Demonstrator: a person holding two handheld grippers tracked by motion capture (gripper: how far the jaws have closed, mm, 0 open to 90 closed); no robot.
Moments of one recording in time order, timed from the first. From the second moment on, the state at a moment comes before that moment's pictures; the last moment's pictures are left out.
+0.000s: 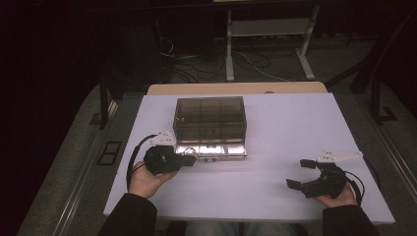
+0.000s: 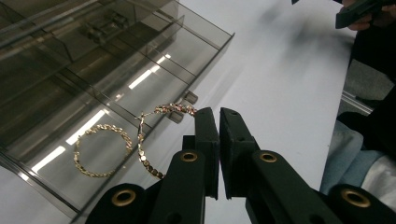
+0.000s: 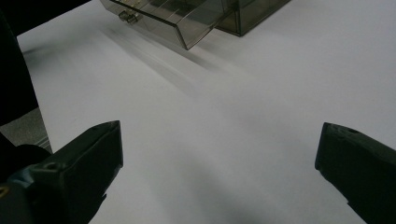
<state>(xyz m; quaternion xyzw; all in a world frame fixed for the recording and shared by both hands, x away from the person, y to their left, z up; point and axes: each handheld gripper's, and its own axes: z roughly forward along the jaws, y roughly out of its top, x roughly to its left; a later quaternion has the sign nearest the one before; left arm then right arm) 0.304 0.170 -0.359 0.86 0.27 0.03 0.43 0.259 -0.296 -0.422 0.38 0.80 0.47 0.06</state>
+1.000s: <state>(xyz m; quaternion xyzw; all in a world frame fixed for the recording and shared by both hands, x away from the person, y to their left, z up) 0.335 0.173 -0.365 0.84 0.30 0.05 0.44 0.260 -0.297 -0.423 0.38 0.80 0.47 0.06</state>
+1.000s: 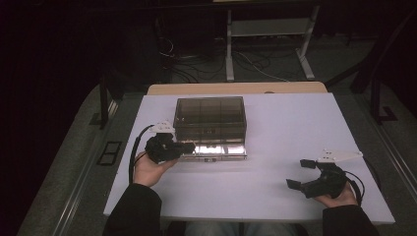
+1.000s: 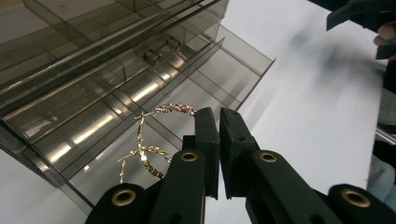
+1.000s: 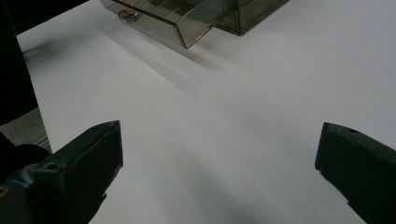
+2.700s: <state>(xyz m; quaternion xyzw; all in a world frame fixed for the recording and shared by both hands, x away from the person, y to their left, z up) 0.361 0.173 -0.404 0.84 0.34 0.03 0.41 0.260 -0.294 -0.425 0.38 0.80 0.46 0.06</state>
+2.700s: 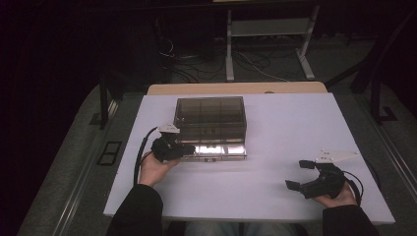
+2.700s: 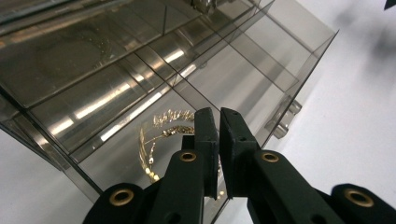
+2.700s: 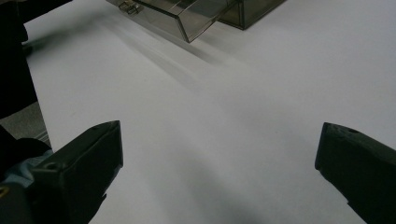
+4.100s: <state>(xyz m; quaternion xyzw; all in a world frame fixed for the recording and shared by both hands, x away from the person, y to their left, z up) 0.314 0.131 -0.380 0.83 0.26 0.02 0.50 0.261 -0.295 -0.425 0.38 0.80 0.46 0.06</state>
